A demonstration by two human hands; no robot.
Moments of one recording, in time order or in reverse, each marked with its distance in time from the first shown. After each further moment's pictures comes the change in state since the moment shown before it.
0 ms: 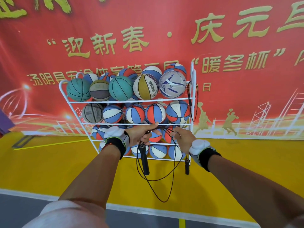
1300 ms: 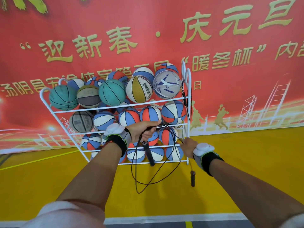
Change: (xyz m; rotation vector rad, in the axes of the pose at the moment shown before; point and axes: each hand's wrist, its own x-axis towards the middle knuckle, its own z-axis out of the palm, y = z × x) left_hand 0.045 0.010 -0.063 0.099 -0.183 0.033; right_hand 0.034 0.005 0.054 0.025 -0.035 0.469
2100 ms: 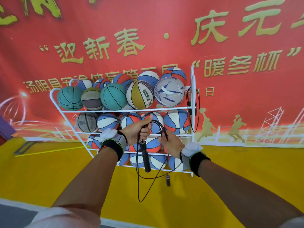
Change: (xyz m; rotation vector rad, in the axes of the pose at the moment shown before) left_hand 0.095 0.057 0.019 -0.353 0.177 0.117; right_hand 0.091 -0.021 -0.060 0.453 -0.177 -0.455
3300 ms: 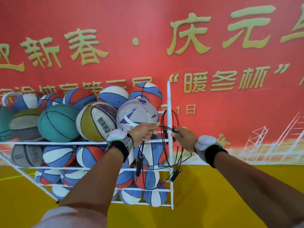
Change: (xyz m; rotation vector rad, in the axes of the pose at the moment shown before) left_hand 0.363 0.090 0.046 0.275 0.043 0.036; right_hand 0.266 0.083 -0.275 -0.400 0.015 0.008
